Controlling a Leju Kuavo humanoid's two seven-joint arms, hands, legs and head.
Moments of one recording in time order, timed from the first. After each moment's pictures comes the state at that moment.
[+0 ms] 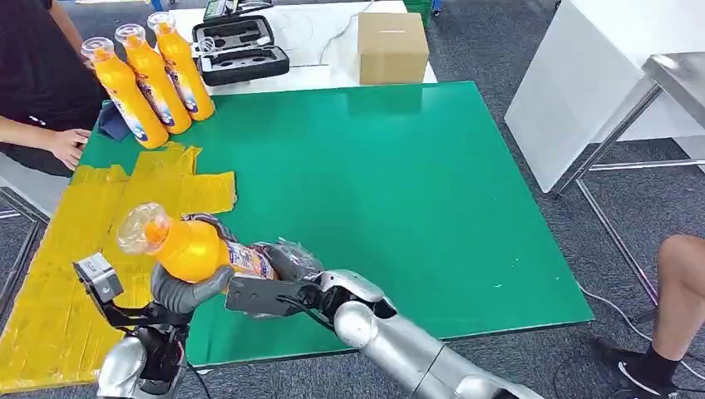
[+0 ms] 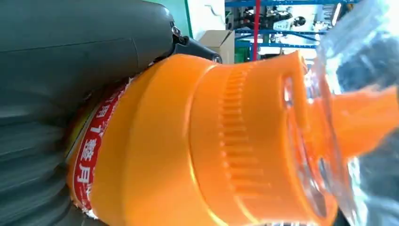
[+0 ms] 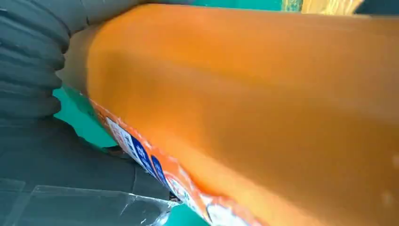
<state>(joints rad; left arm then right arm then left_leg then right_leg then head) -0.03 -0.12 -0.11 -1.61 0.20 -0.24 -0.21 -0.49 0.16 0.91 -1.13 0.40 0.08 0.04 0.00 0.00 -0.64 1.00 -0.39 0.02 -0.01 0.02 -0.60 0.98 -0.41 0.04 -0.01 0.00</state>
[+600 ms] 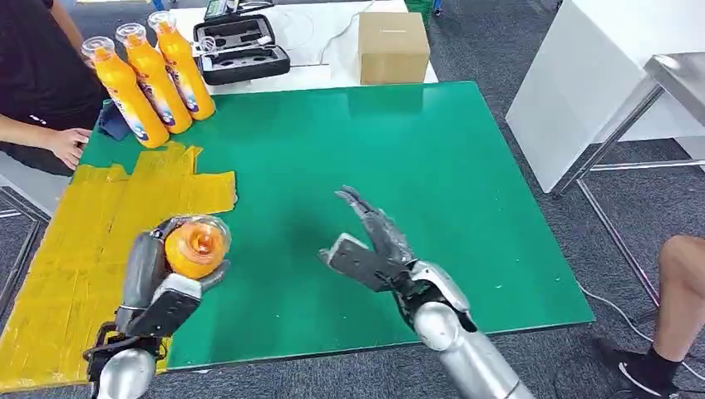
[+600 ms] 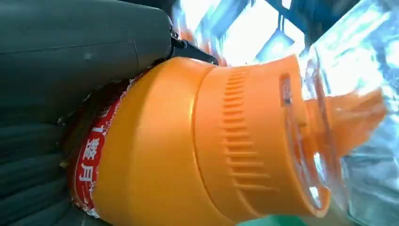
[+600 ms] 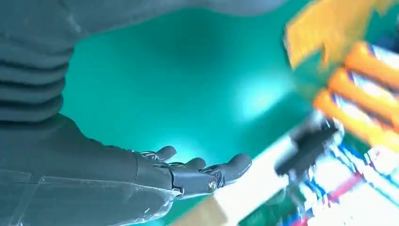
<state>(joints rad) 0.02 -0.11 -0.04 -1.73 -0.88 0.30 -0.24 -0.24 -0.02 0.50 -1.57 0.47 0.02 0.03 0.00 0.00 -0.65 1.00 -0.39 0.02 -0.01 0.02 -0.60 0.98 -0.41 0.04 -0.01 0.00</state>
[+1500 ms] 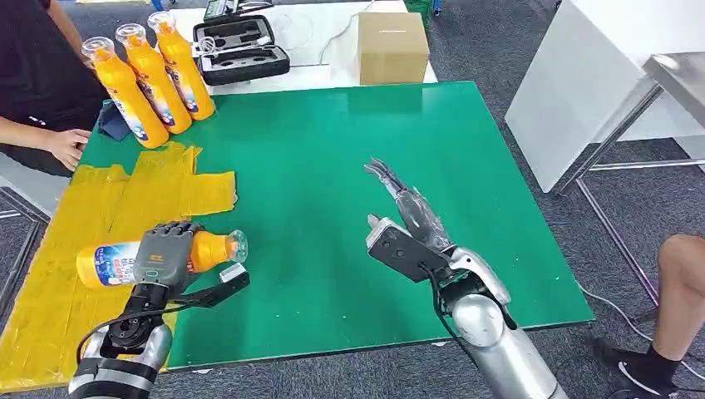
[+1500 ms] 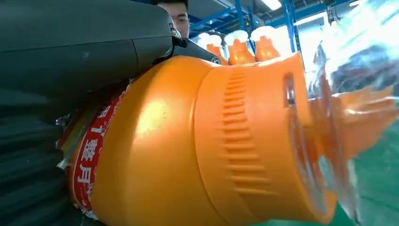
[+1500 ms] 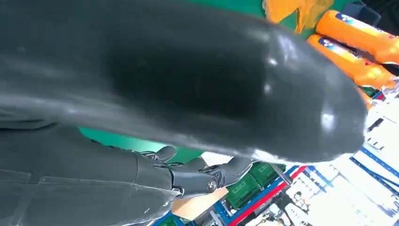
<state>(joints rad) -0.20 0.04 -0.09 -1.23 -1.55 0.44 0.04 -0.24 -0.09 0.44 -1.73 0.43 0.08 0.04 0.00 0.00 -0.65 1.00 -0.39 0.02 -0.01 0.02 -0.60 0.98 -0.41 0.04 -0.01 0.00</state>
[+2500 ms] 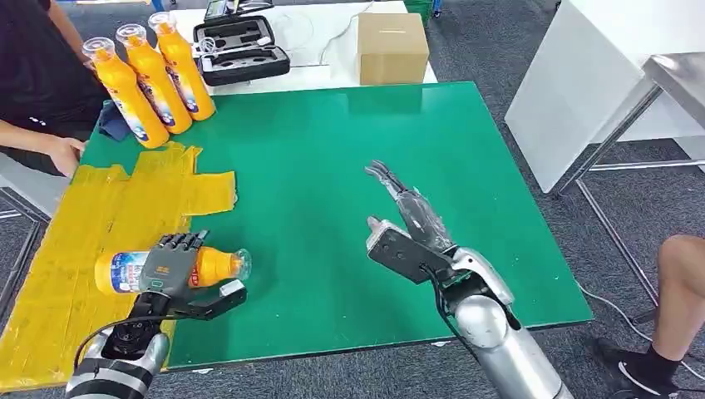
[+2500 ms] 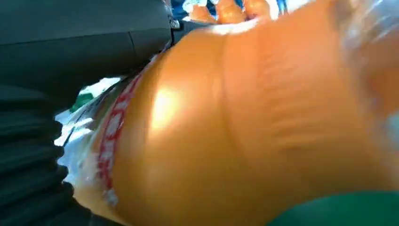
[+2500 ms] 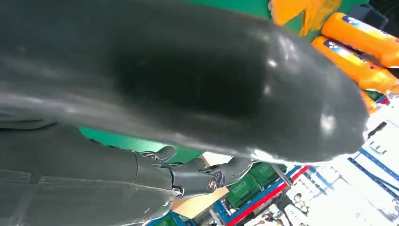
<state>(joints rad) -0.24 0.11 -0.16 -1.06 -1.55 0.40 0.09 -0.24 -0.12 0.46 -1.74 0.43 0.09 0.06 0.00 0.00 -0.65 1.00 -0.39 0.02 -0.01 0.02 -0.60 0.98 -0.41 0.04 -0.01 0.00</state>
